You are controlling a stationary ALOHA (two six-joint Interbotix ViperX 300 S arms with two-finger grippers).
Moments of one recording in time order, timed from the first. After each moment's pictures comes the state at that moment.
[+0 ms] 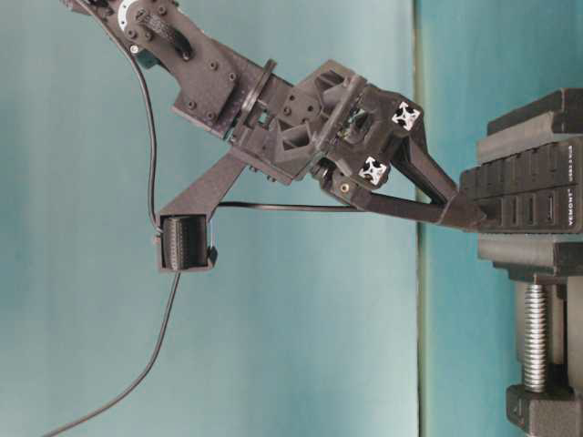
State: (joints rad) left arm -0.04 -0.89 1.15 0.00 0.22 -0.12; right arm -0.09 0.14 0.42 0.00 0.47 -0.01
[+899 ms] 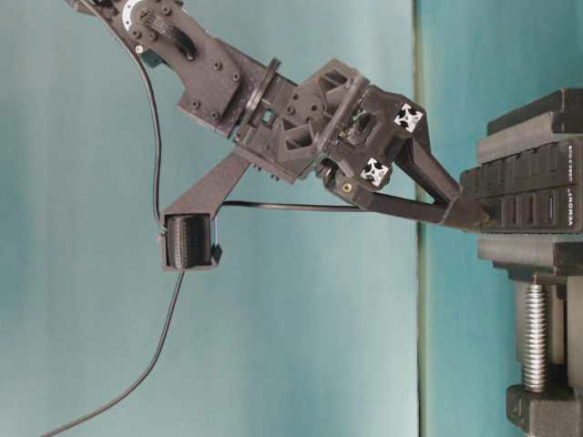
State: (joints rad) left arm -0.04 -0.89 1.15 0.00 0.22 -0.12; right arm -0.09 0.15 0.42 0.02 0.46 -0.01
